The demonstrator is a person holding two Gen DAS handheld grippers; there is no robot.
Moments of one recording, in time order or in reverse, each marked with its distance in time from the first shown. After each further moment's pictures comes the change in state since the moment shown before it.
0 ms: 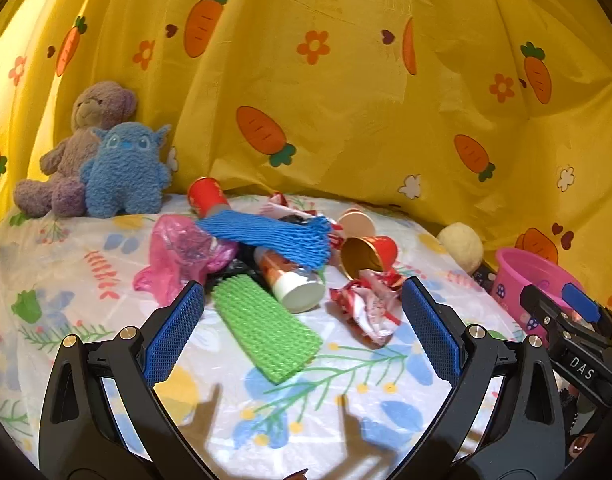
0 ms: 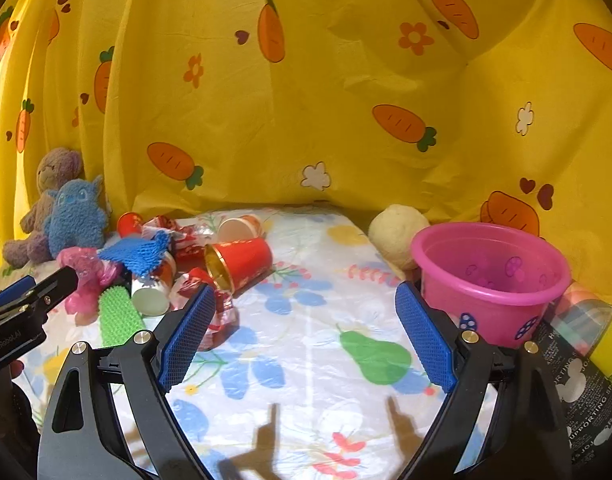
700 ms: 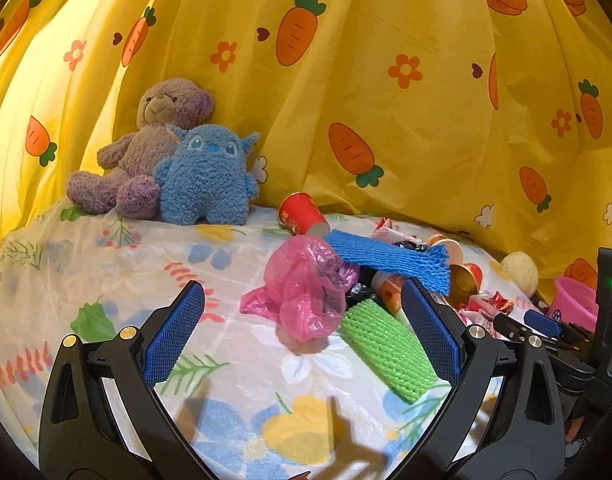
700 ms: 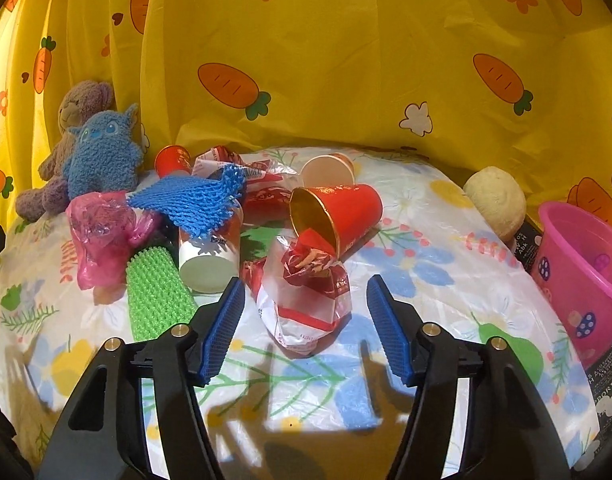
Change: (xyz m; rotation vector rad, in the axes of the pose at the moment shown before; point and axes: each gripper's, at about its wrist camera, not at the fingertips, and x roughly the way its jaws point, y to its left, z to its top) left arm 0.001 0.102 0.010 -0.067 -0.045 0.143; right arm 0.095 0.087 -0.008 -0.070 0.226 0.124
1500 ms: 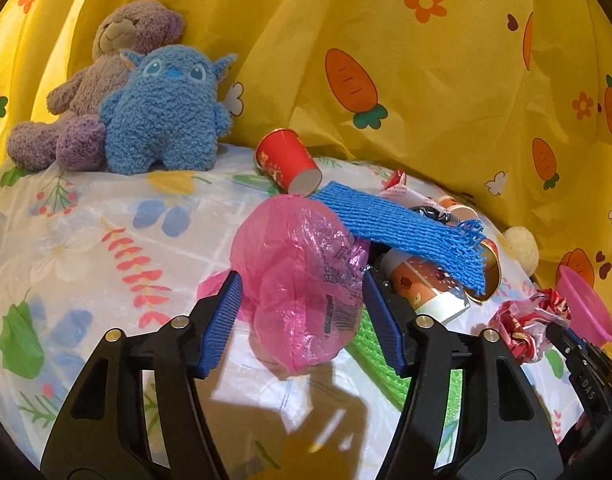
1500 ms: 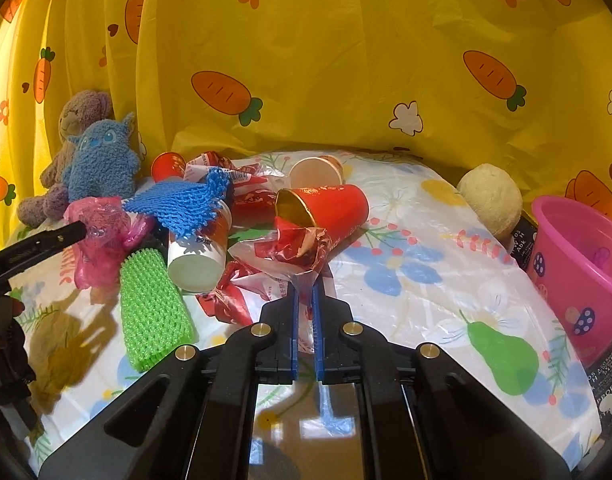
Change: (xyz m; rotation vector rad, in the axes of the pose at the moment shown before) left arm 0.105 0.008 0.004 -0.050 0.254 -0.111; right arm -0.013 -0.018 -0.007 0.008 -0.050 0.014
